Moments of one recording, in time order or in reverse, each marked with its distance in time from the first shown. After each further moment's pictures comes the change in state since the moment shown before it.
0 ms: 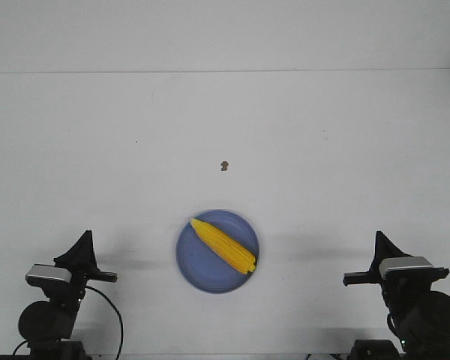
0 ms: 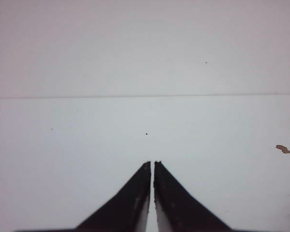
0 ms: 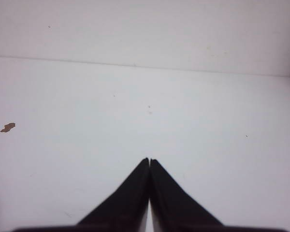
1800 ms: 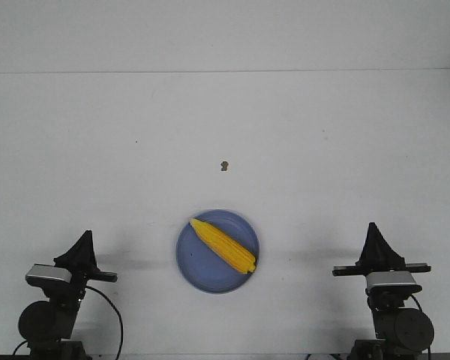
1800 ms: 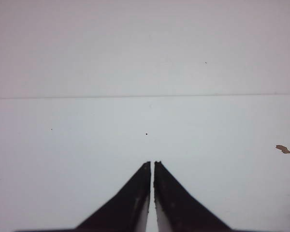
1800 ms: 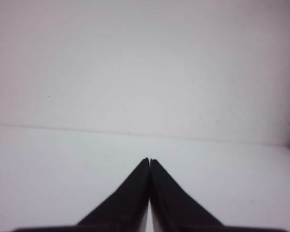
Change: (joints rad) left arm 0.000 0.000 0.000 0.000 0.000 0.000; right arm 0.000 -0.226 -0.489 0.662 0.000 0.004
